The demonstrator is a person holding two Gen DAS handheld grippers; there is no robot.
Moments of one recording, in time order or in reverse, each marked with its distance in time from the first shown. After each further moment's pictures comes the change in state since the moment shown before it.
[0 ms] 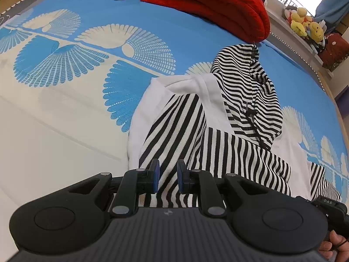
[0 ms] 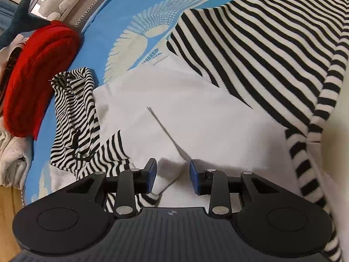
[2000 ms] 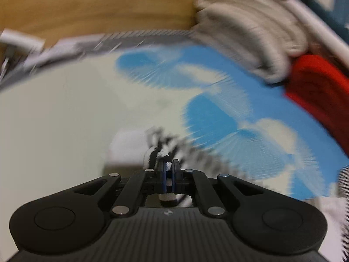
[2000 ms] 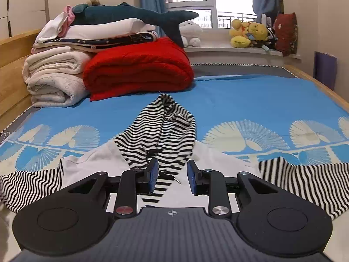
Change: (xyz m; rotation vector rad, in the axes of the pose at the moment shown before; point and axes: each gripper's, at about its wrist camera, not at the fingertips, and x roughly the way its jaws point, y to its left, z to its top) left arm -0.027 0.228 0.013 -0.360 -0.426 0.384; right arm -0.137 0.115 -0.077 -0.809 -0.383 0.077
